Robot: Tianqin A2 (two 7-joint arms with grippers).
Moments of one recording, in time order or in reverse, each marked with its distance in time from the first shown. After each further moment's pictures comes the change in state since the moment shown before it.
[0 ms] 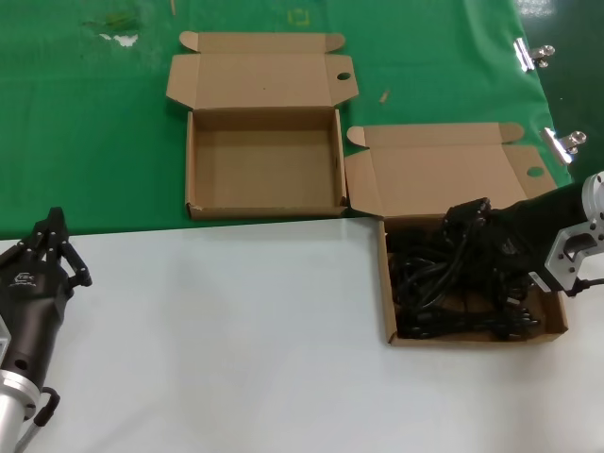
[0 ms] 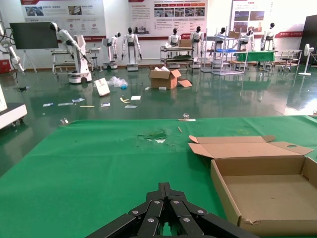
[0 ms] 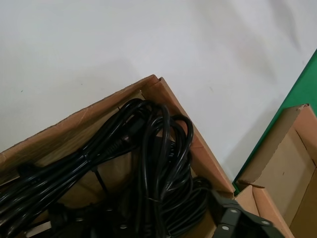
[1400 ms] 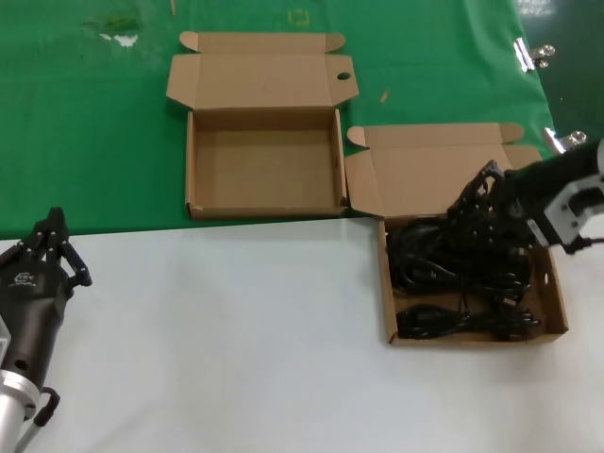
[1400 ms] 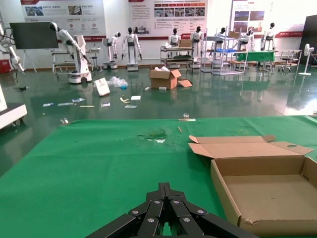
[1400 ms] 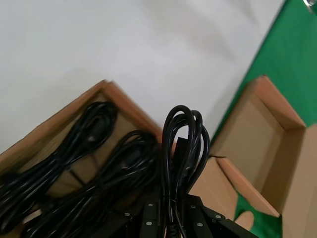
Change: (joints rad) left arm 0.000 0.000 0.000 0.000 0.000 0.000 0.000; right arm 0.002 0.084 -0.001 0.262 -0.046 -0.039 0.394
